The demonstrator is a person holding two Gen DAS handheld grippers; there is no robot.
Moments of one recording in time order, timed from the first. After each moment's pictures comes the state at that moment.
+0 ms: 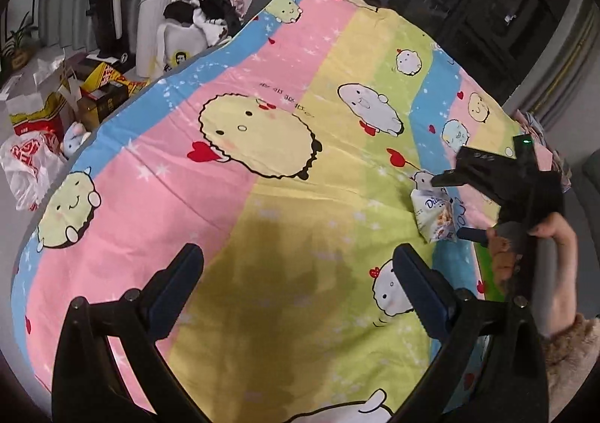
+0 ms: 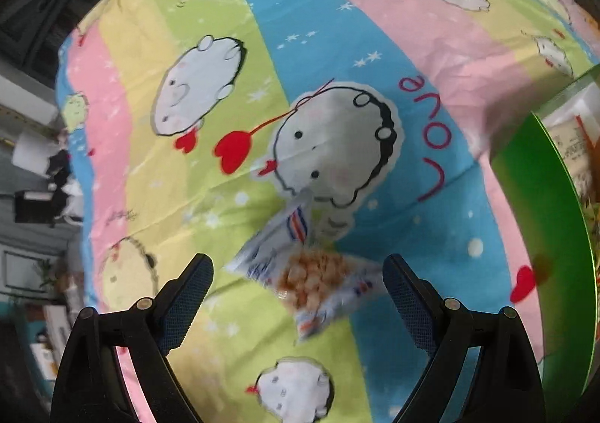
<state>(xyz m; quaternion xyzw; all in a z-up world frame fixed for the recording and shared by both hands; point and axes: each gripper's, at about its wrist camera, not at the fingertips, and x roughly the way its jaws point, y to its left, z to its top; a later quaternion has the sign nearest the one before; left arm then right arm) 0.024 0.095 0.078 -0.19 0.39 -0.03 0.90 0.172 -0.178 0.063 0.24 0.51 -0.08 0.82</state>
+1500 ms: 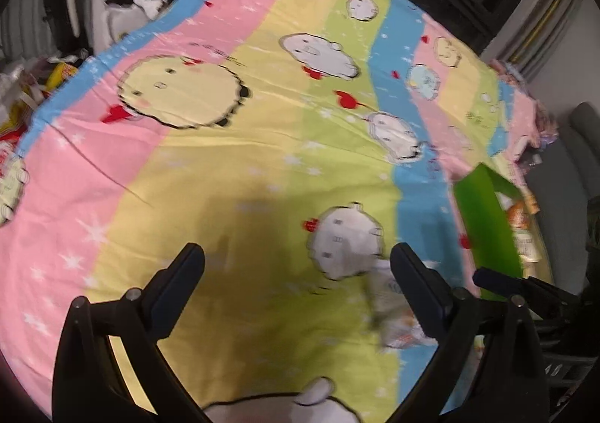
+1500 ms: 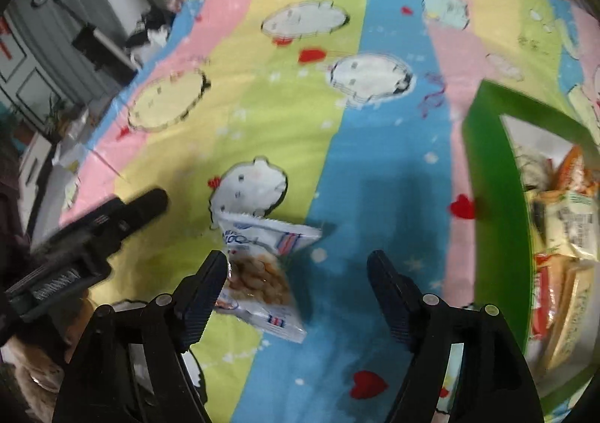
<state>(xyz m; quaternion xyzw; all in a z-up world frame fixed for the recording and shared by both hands) 0.027 0.024 0.059 -0.16 0.43 -0.11 0.88 0.012 -0.159 0.073 0.01 0.48 0.08 0.88</state>
